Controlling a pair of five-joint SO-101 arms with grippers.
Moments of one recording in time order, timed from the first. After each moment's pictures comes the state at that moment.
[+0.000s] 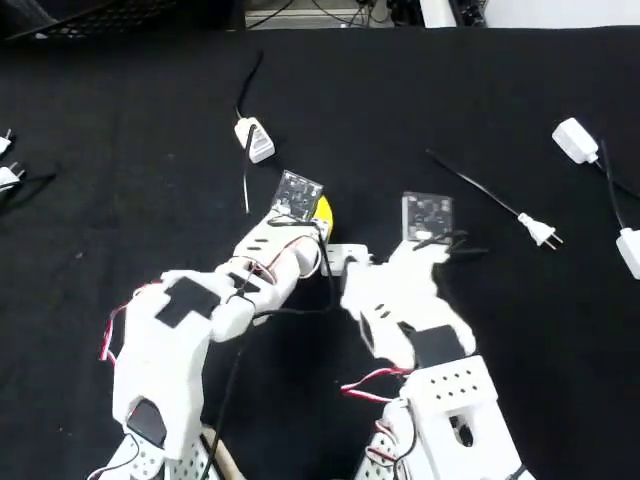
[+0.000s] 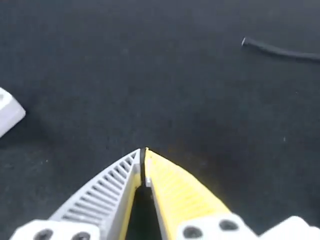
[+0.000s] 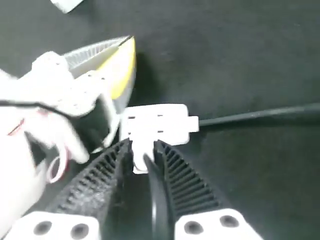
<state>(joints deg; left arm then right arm) 25.1 26.7 44.8 -41.0 2.7 -12.3 -65.5 80.3 41.9 -23.6</state>
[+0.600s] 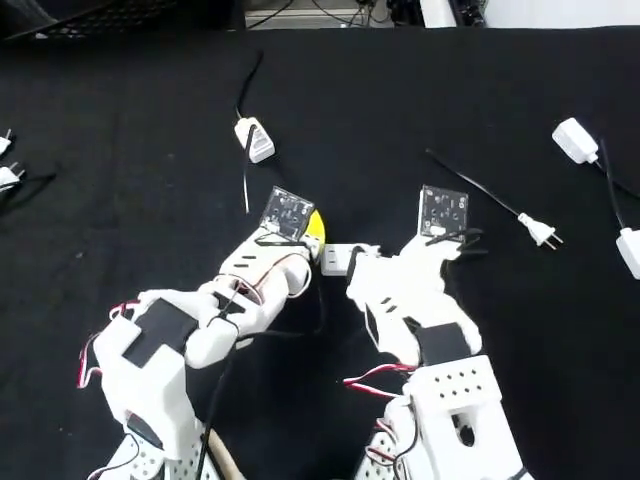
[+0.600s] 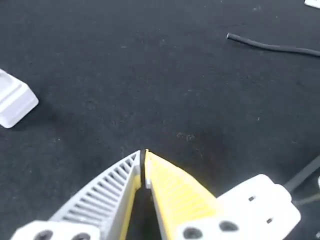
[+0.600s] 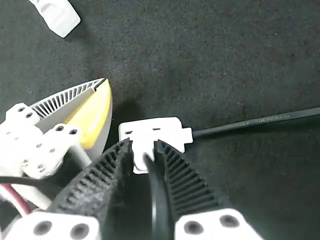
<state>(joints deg) 25.9 14.0 59.2 -41.7 2.2 -11.5 -65.5 78.2 42.1 -24.6</state>
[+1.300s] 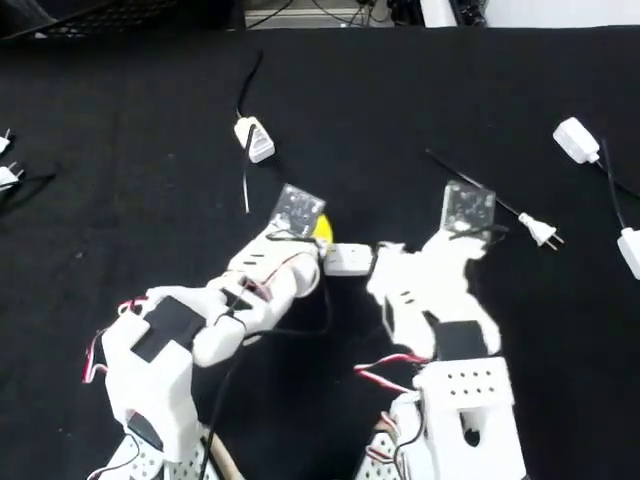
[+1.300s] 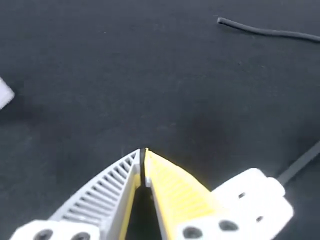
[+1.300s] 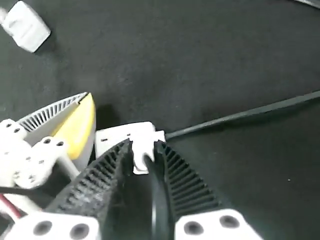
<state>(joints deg) 27.9 16.4 54.8 -36.6 2.2 -3.8 -65.5 73.9 48.4 -22.4</state>
